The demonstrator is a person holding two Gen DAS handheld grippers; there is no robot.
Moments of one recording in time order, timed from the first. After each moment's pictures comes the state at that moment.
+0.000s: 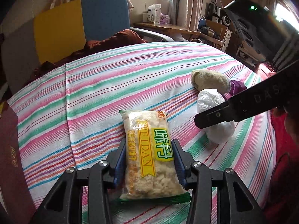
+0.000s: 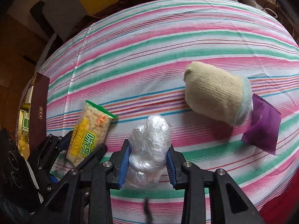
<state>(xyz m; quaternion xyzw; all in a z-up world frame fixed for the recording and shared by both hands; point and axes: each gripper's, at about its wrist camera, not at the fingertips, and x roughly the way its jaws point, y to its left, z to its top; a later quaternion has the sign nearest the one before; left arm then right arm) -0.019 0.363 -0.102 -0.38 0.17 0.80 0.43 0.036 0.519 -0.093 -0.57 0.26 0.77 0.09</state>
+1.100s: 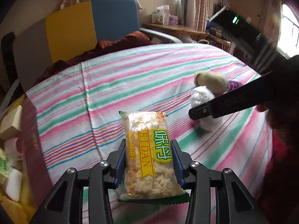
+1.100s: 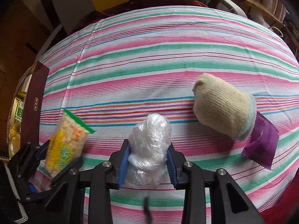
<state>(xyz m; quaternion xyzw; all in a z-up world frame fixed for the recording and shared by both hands) 0.000 0.329 -0.075 -0.37 0.16 0.82 0.40 0.025 0.515 -0.092 -0.57 0.19 0.79 0.09</state>
